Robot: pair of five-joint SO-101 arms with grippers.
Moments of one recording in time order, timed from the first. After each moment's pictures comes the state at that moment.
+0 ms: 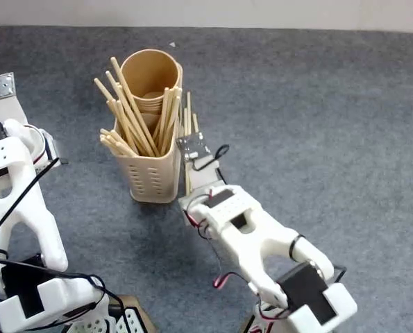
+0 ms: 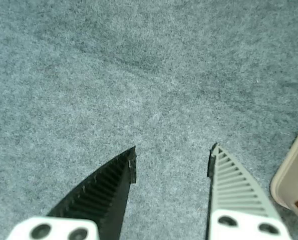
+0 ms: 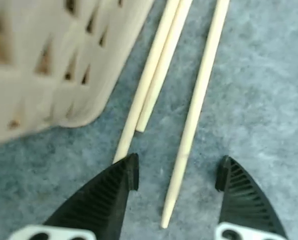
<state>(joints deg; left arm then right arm) -32.5 -8.3 16.4 71.2 0.2 -38.3 -2.6 47.2 27.7 -10.9</state>
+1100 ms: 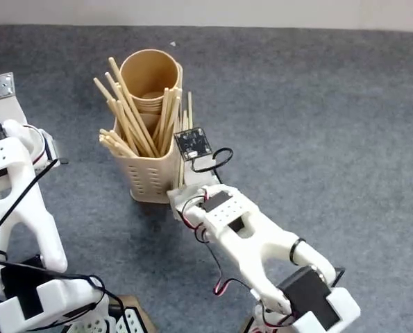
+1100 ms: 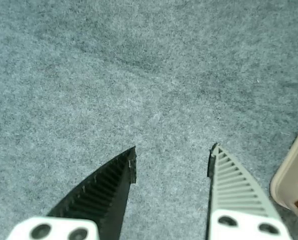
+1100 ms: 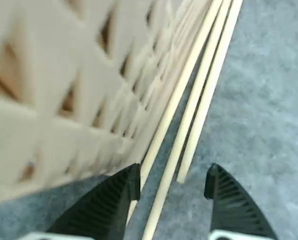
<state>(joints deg) -32.5 -8.3 16.4 71.2 0.2 -42.7 -5.5 48.8 22.9 -11.2</state>
